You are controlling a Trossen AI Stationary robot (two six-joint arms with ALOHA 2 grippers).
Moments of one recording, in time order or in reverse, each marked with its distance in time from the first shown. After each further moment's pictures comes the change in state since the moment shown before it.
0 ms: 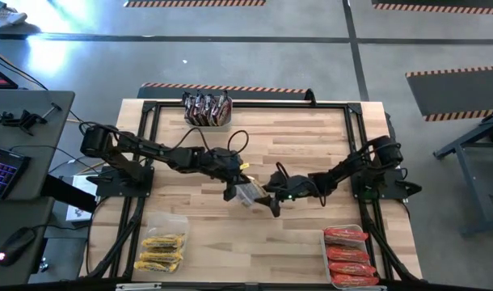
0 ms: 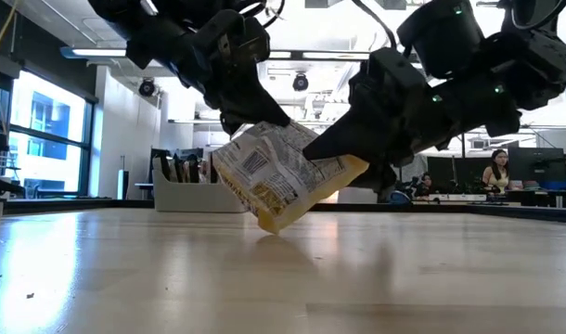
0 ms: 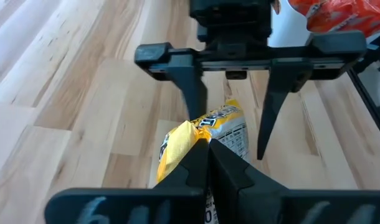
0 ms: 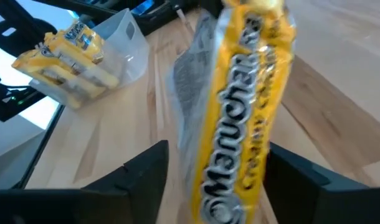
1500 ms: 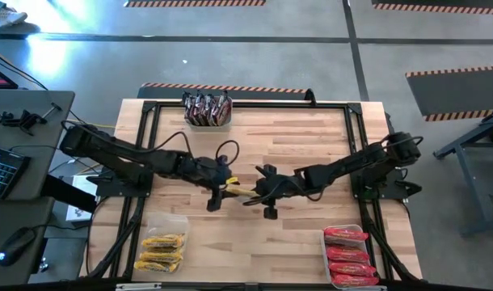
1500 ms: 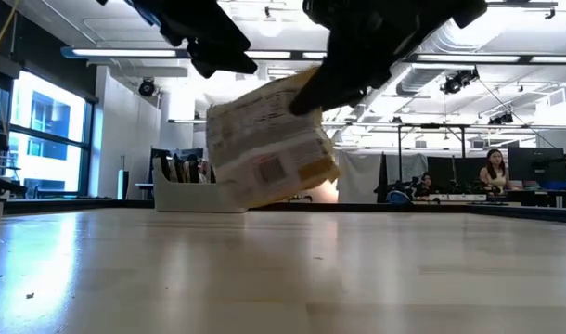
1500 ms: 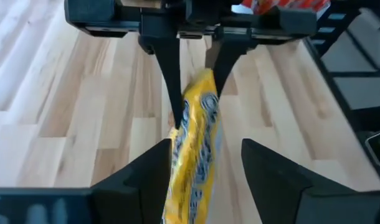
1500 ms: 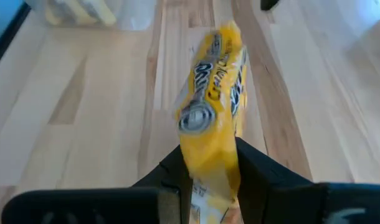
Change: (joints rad) left arm -0.159 -0.211 0.067 -0.308 -0.117 0.072; right arm 0.031 -0.170 0.441 -0.937 0.036 -0.409
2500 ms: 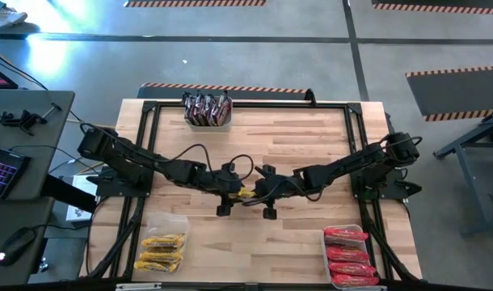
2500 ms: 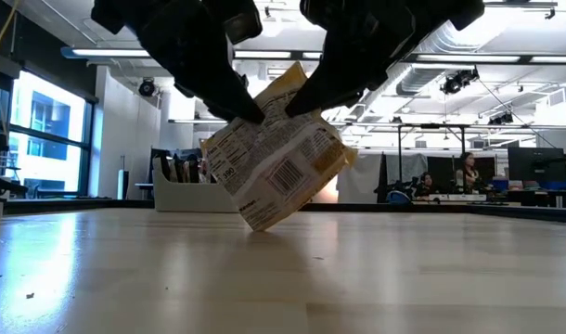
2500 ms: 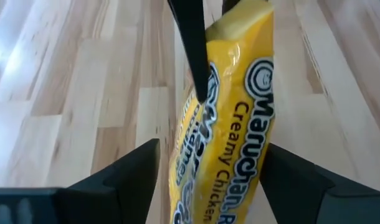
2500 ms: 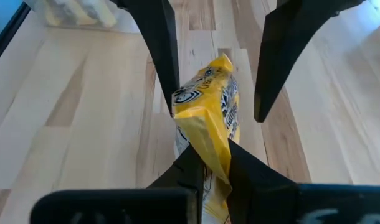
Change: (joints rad) left arm -0.032 0.208 0.006 0.068 -0.107 0.049; right arm 0.000 0.014 0.006 0.017 0.002 -0.019
